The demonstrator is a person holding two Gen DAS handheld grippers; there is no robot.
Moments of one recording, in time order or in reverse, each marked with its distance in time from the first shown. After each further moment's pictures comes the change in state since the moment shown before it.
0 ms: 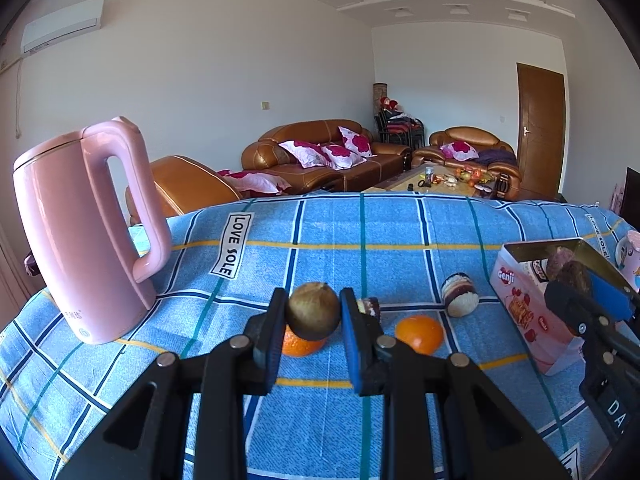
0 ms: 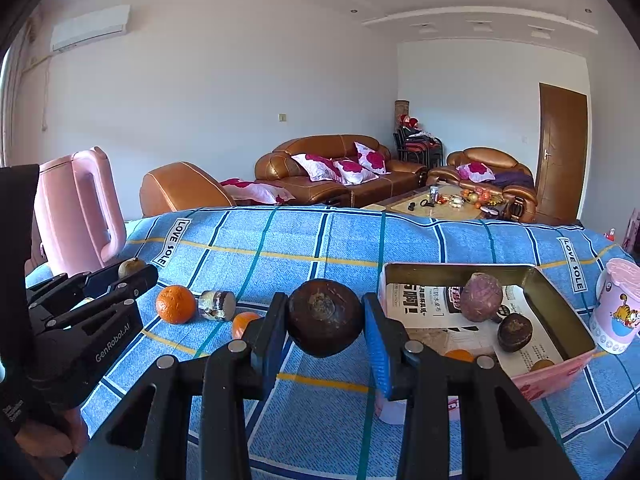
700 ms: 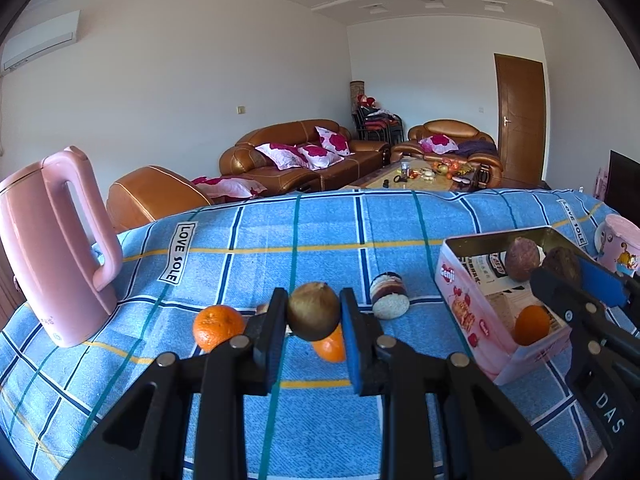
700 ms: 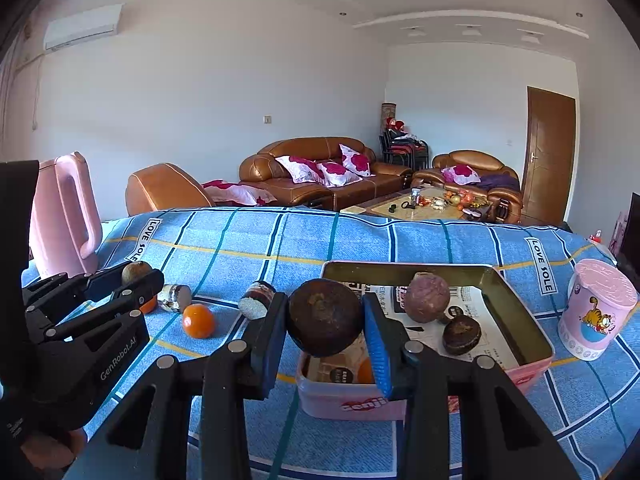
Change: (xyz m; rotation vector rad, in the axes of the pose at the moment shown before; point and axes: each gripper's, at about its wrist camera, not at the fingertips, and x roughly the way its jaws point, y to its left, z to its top) left arm -0.007 -0.068 0.001 0.056 0.001 -0.052; right arm -0.014 -0.051 -0.003 -0.002 -0.008 -0.056
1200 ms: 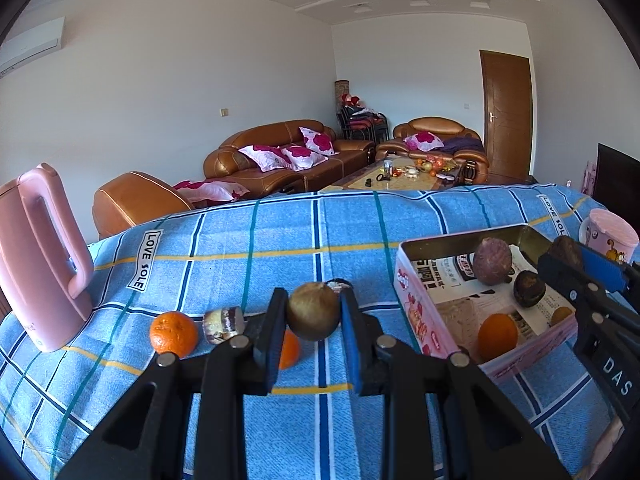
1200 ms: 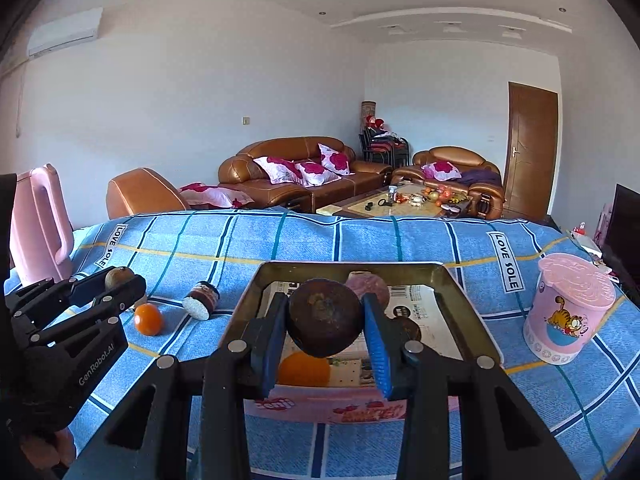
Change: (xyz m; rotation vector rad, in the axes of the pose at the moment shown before) left arm 0.002 -0.038 0.005 0.025 0.000 -0.046; right arm -0.001 -0.053 0.000 0.031 0.003 -0.062
